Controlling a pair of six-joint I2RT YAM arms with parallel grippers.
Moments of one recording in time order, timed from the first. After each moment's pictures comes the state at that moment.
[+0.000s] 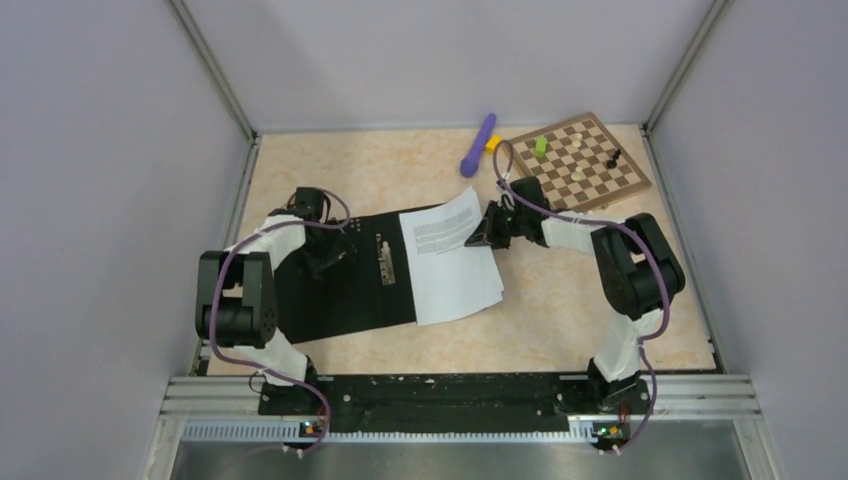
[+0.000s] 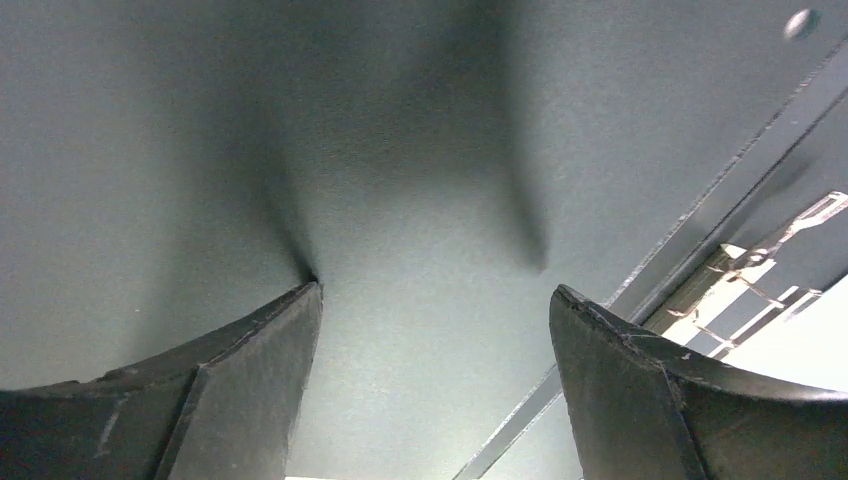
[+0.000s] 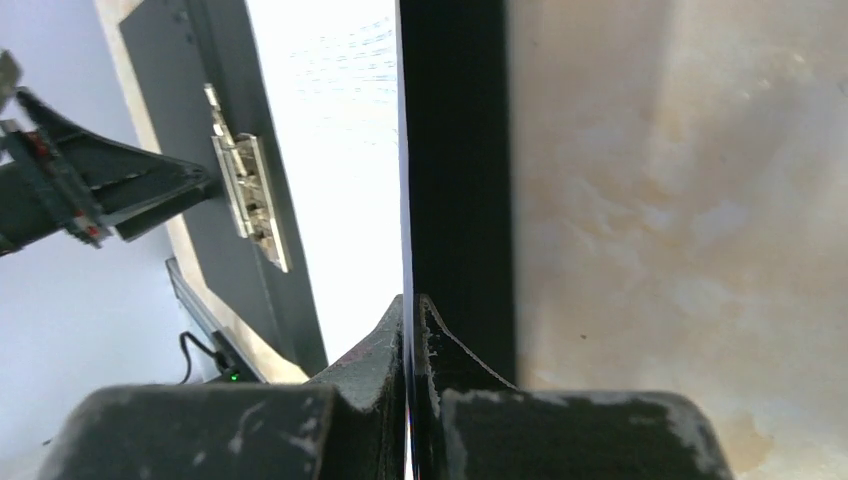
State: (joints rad) left arm -0.04 1.62 0.97 -0.63 0.01 -0.64; right arm 0.39 1.83 1.03 0.01 -0.54 0.71
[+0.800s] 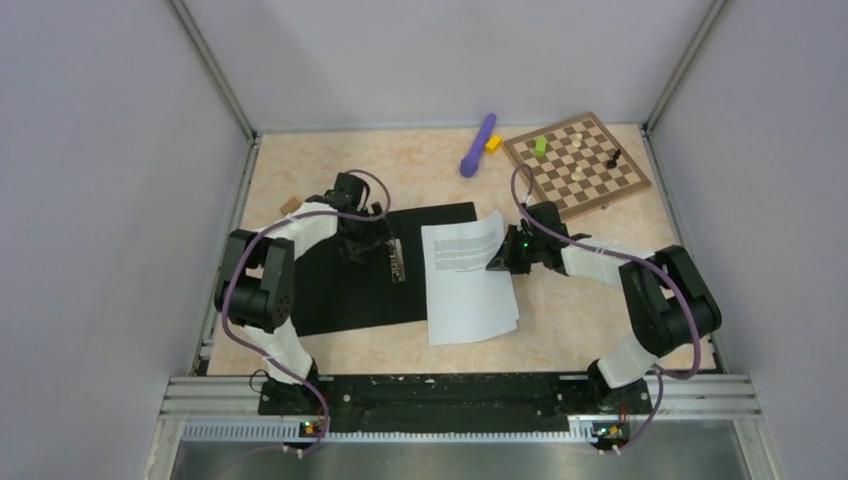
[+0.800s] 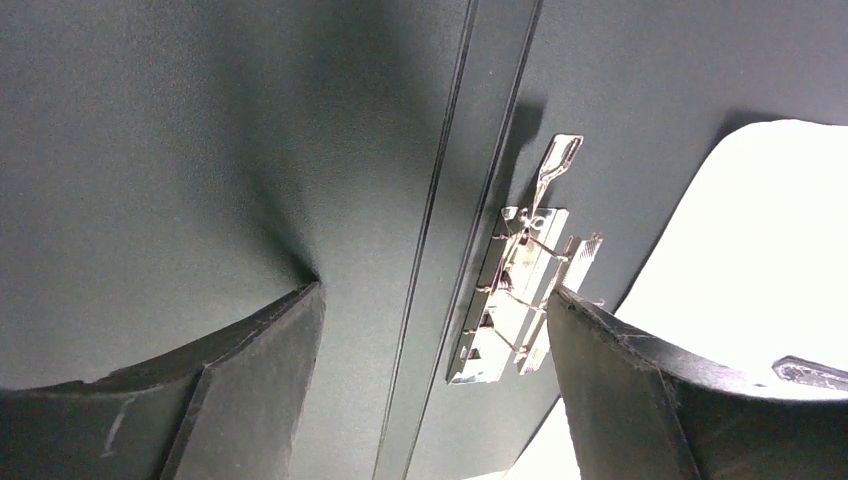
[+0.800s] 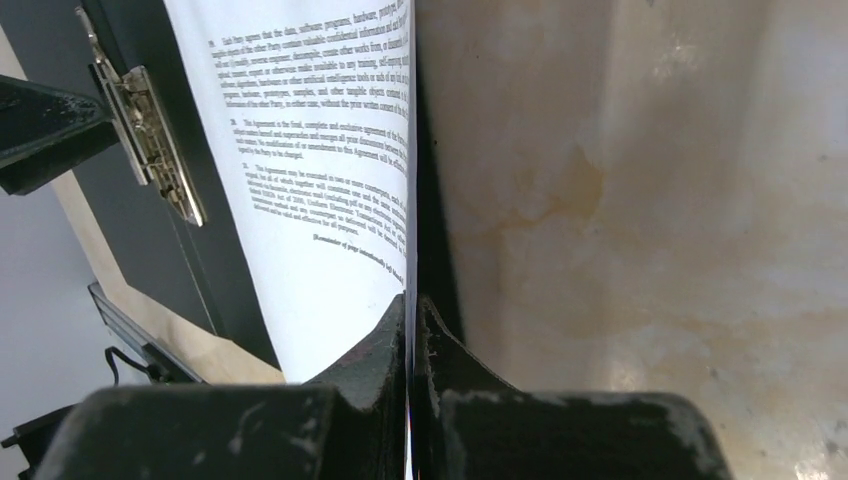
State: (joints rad) left arm -0.24 1.75 1.10 -0.53 0.14 -0.65; right arm 0.39 1.61 0.75 -0.02 -0.38 0.70
